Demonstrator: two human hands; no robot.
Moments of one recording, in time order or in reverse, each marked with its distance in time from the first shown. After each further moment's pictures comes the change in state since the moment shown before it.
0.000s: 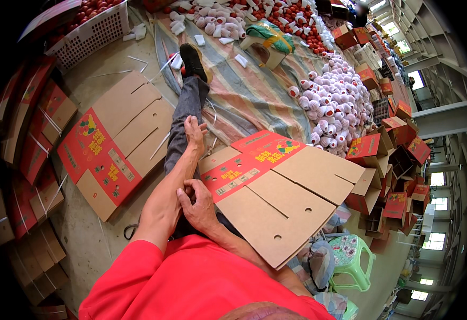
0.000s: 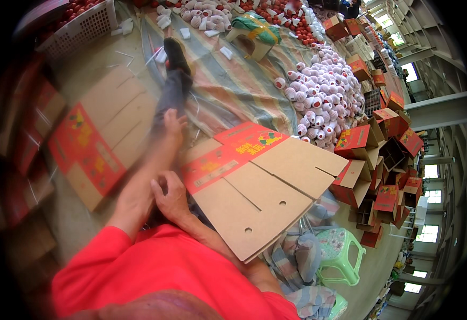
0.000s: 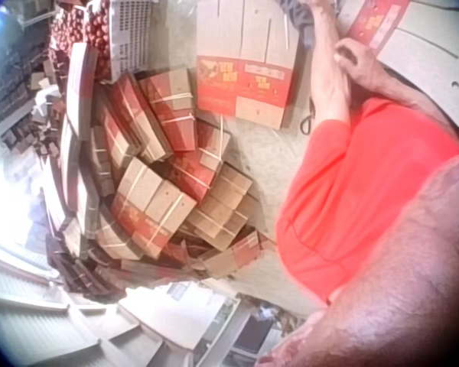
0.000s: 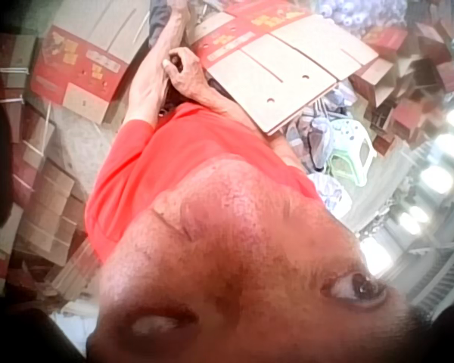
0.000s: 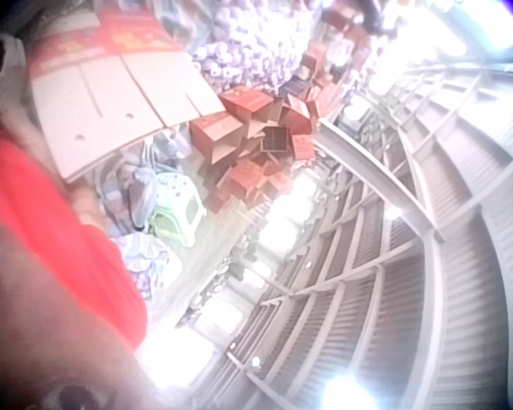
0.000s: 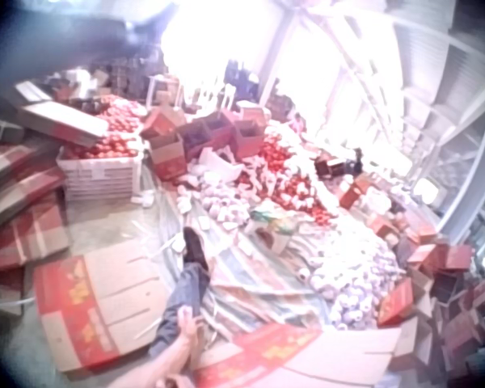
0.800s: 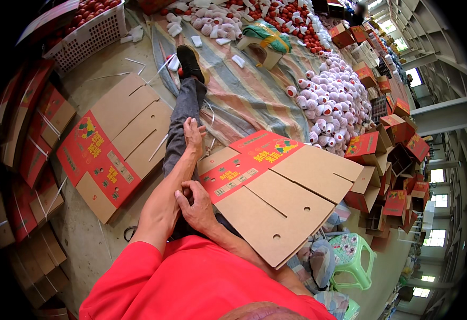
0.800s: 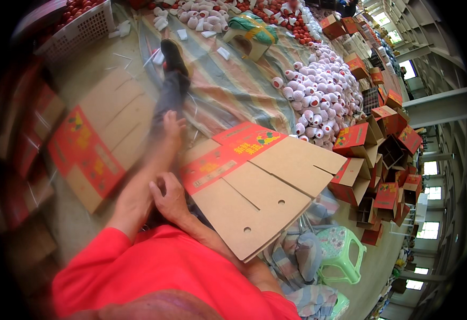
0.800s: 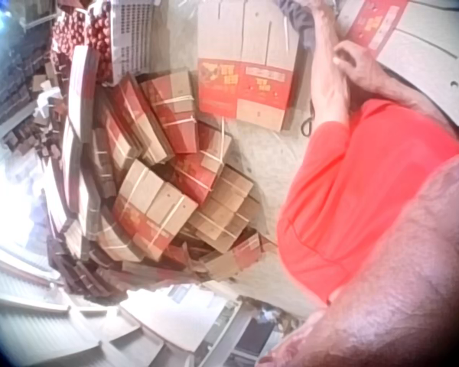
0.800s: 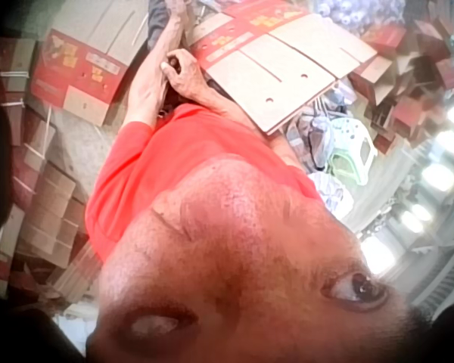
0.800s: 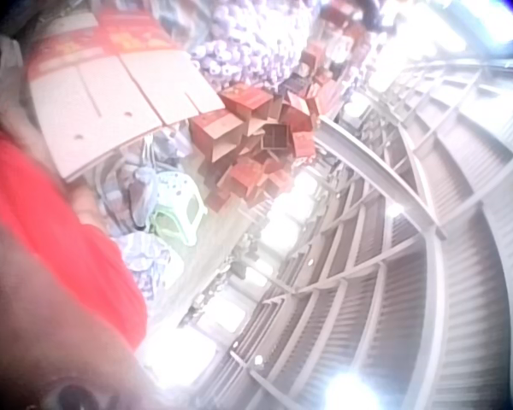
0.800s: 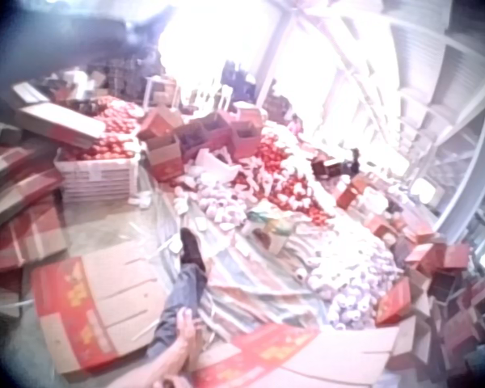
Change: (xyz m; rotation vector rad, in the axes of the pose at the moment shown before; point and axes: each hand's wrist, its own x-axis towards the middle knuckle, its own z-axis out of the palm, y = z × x) left_hand -0.012 0.004 -0.001 0.041 -0.052 -0.005; right_hand -0.002 0.005 -0.002 -0.003 -0.028 -0.021
